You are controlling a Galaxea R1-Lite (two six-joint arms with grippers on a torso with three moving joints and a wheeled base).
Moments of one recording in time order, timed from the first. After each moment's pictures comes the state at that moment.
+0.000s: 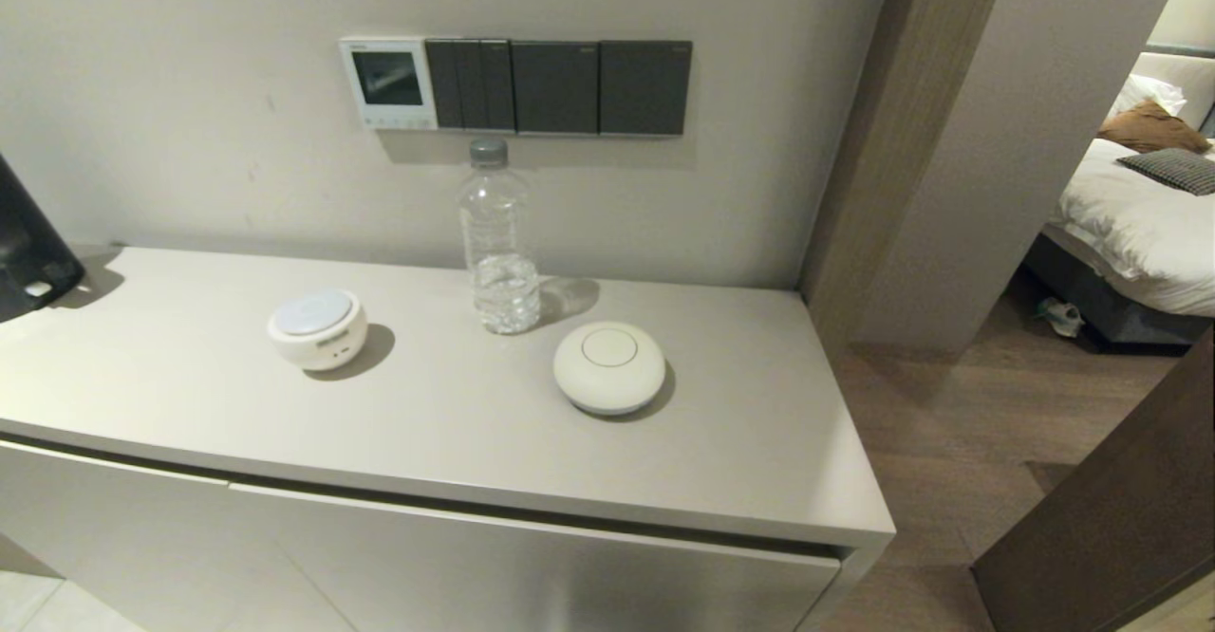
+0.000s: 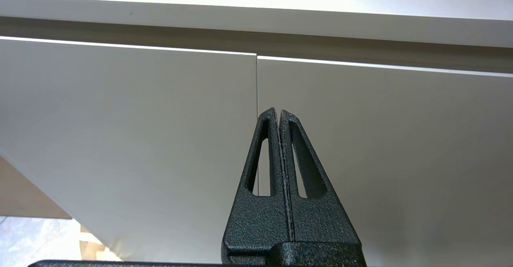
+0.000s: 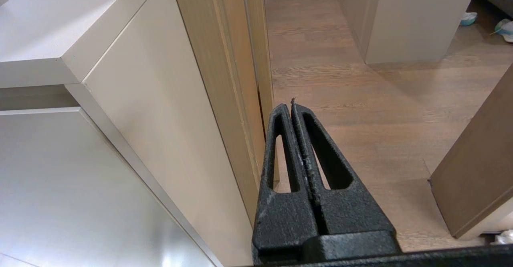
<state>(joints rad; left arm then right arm) 0.01 0.00 0.00 0.01 0.00 0.02 0.00 0.00 0.00 -0.01 -0.01 0.02</state>
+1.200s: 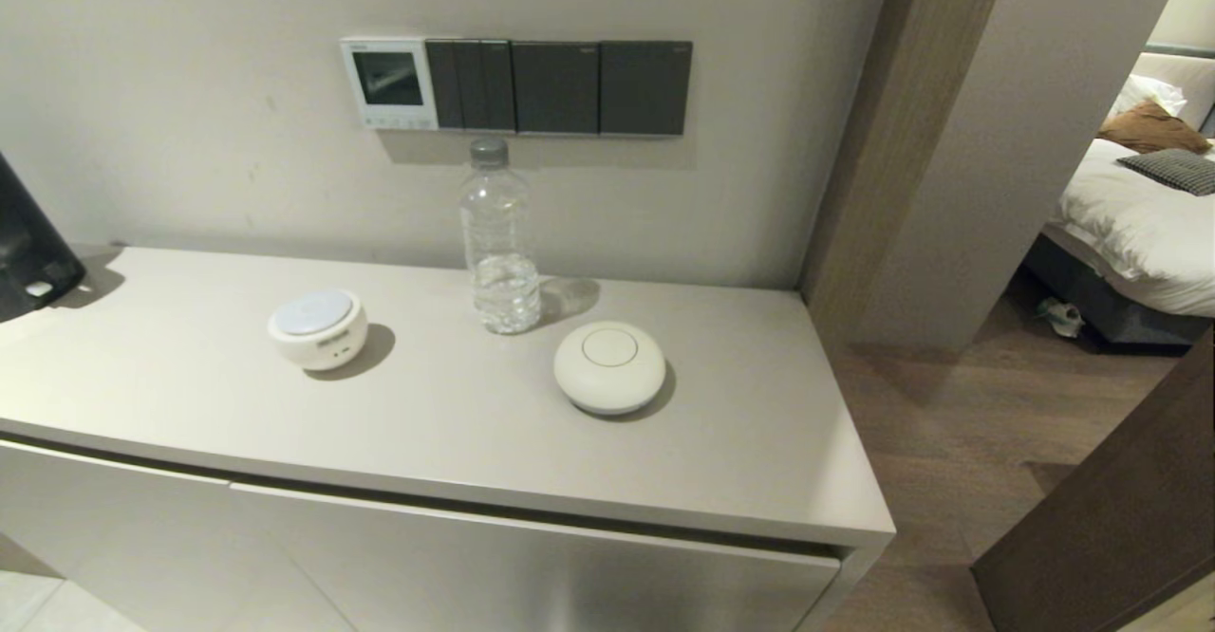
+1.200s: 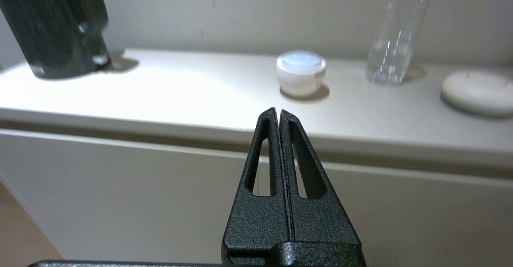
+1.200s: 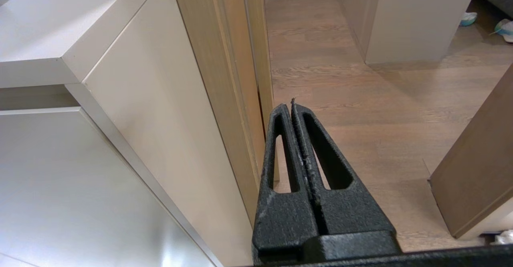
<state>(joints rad) 0.01 0.14 -0.45 0.13 0.00 0.02 0.00 0.00 0.00 -0.01 -0.01 0.02</state>
